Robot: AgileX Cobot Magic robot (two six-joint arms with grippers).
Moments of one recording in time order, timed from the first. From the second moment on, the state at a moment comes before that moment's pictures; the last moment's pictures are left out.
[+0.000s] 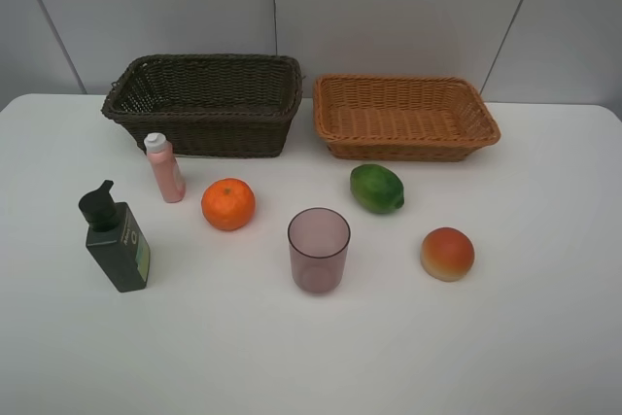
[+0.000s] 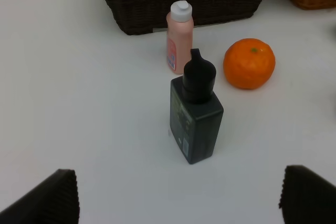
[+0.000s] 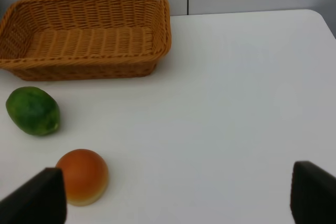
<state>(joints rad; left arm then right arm) -0.17 -0.01 -0.51 0.00 1.07 -0.03 -0.02 0.00 -0.52 -0.06 1.06 0.06</state>
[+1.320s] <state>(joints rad) -0.17 0.17 -0.57 0.00 0.86 -0.03 -0.02 0.00 -0.52 -0.06 1.06 0.06</state>
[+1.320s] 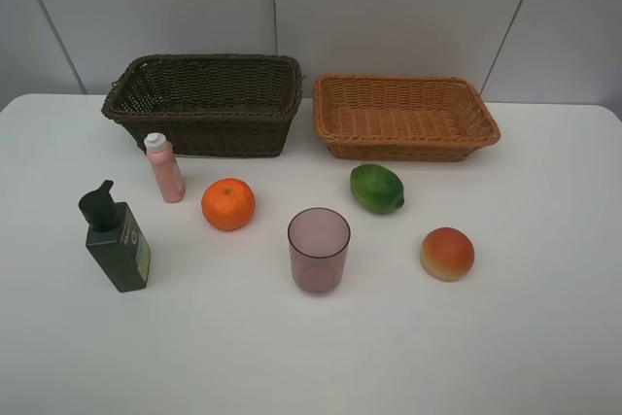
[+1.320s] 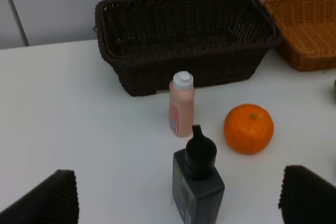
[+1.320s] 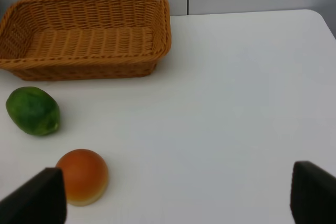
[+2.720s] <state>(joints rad) -0.26 1.59 -1.13 0.11 0.75 -0.28 -0.02 0.00 -0.52 -0.06 1.06 0.06</state>
